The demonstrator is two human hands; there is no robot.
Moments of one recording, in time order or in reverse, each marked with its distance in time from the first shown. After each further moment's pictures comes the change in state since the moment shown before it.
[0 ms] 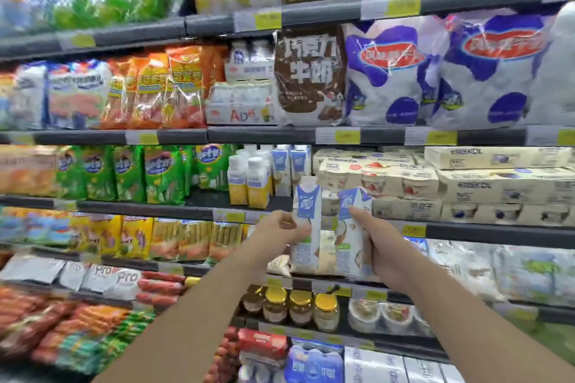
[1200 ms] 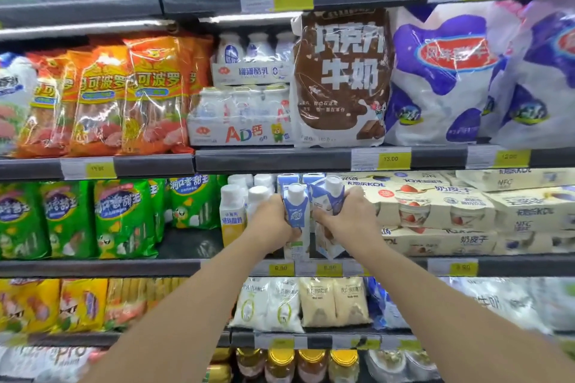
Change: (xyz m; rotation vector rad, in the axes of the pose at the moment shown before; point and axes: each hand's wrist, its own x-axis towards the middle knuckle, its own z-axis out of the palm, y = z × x) left_hand 0.167 0.022 -0.079 0.593 0.104 0.139; right_hand 0.150 -0.049 0.107 -0.775 0.590 -0.443
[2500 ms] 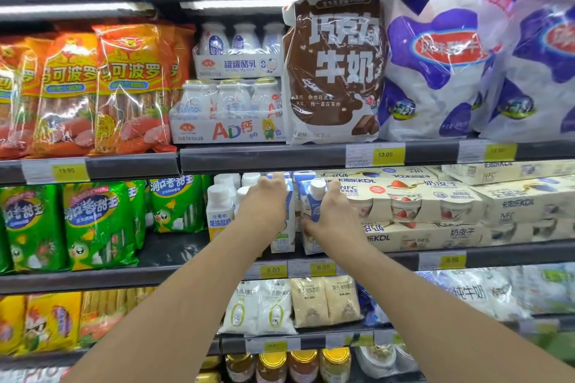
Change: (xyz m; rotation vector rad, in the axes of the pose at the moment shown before) left_hand 0.024 0.017 -0.009 0.580 0.178 0.205; right_hand 0.002 -0.002 0.024 -0.280 0.000 -0.086
